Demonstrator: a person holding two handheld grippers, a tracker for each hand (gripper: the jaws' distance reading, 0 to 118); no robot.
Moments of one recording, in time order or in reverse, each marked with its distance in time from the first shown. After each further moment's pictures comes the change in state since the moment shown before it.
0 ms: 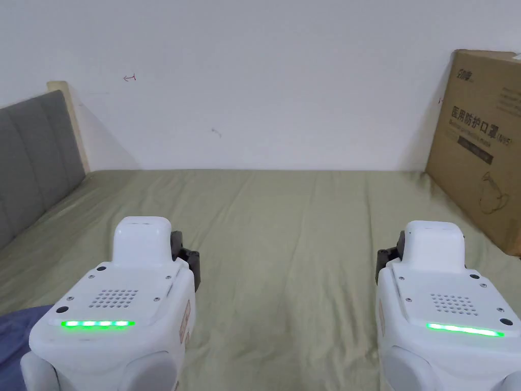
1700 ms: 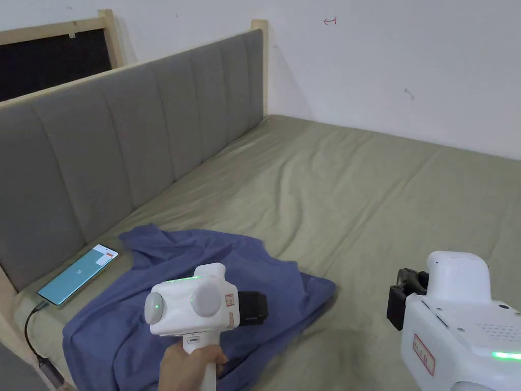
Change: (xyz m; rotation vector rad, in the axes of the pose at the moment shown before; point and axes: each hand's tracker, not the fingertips) left arm -0.219 -0.181 -0.115 -0.735 0.234 0.460; right arm -0.186 -0.043 -0.027 -0.303 0.625 0.084
